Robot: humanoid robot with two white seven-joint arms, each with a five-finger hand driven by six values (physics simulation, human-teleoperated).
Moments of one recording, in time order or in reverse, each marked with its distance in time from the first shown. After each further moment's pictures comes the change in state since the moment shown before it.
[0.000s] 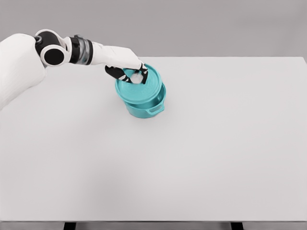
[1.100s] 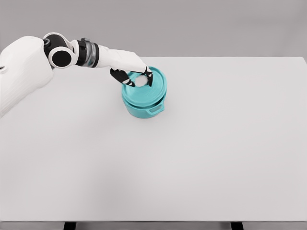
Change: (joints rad) left arm 0.000 -0.040 -0.021 0.043 0.022 0.000 -0.006; right arm 0.000 0.000 0.000 0.000 0.000 0.000 0.000
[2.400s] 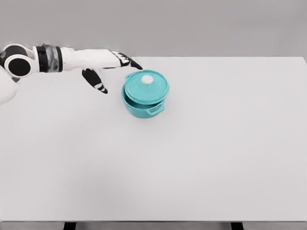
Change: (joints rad) left arm 0.229 0.223 0.313 -0.222 0.092 -0.002 -0.057; right arm 0.000 0.000 0.000 0.000 0.000 0.000 0.000
